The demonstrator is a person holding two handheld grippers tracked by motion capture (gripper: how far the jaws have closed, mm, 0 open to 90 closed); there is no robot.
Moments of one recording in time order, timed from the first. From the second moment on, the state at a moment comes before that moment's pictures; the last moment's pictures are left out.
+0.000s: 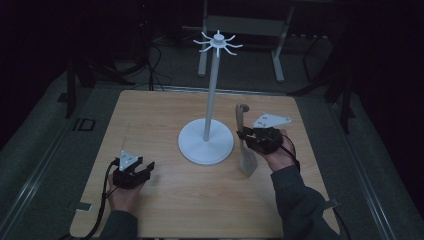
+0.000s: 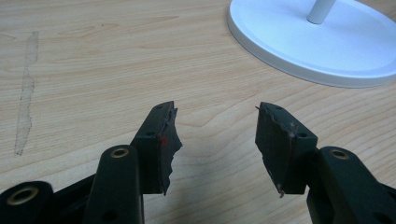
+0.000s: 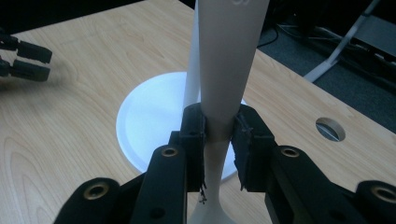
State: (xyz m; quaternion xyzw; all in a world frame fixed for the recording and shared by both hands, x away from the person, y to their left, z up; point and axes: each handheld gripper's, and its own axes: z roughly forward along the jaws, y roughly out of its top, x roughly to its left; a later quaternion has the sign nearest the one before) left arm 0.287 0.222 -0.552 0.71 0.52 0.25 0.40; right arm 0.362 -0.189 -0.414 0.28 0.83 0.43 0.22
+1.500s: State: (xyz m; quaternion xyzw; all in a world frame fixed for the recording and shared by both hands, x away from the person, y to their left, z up) left arm 0.287 0.223 -0.552 0.71 0.52 0.25 0.40; right arm 0.368 -0.177 -0.386 0.31 0.78 0.50 0.21
